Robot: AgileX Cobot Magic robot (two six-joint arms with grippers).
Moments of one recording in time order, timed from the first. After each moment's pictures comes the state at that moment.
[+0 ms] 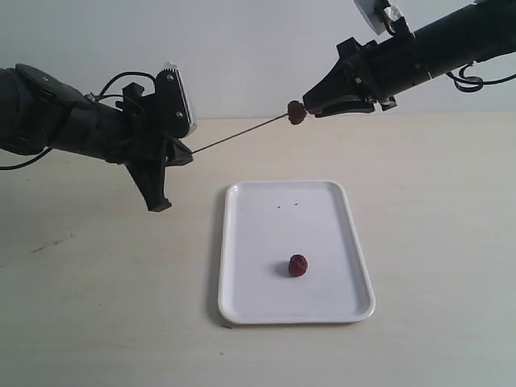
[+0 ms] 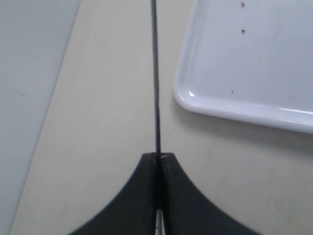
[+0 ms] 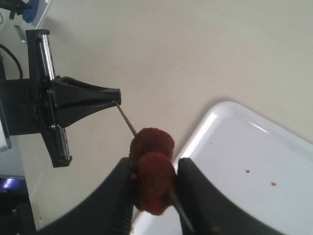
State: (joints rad) left arm -0.39 1.90 -1.16 -1.13 0.27 2.10; right arm -0.09 2.13 -1.70 1.09 1.22 -0.81
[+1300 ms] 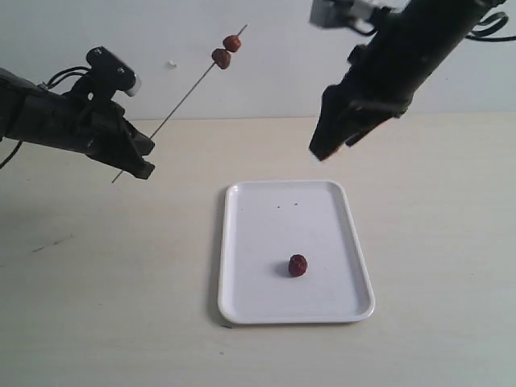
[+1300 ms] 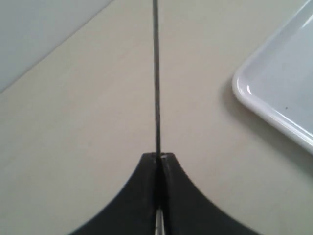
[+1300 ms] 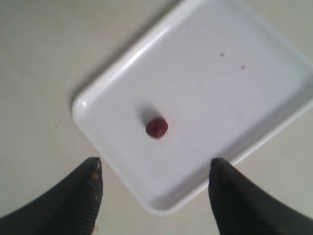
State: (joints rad) left arm -0.24 1.90 -1.17 -1.18 0.31 1.66; right arm 0.15 1.83 -1.57 0.42 1.22 -0.58
